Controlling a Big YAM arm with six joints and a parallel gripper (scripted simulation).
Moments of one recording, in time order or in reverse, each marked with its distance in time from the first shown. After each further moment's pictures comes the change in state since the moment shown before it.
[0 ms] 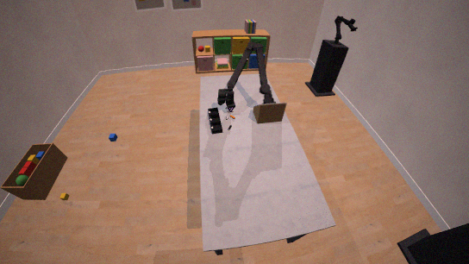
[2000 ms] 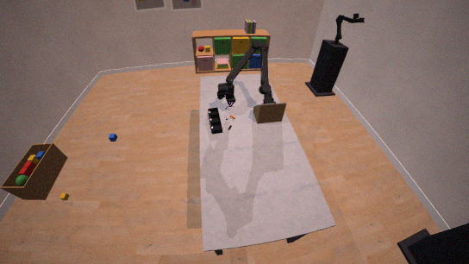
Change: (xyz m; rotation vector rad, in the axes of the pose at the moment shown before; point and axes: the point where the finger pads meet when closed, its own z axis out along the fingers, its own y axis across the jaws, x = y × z) arm -0.001 0.000 -0.061 -0.001 -0.010 -0.014
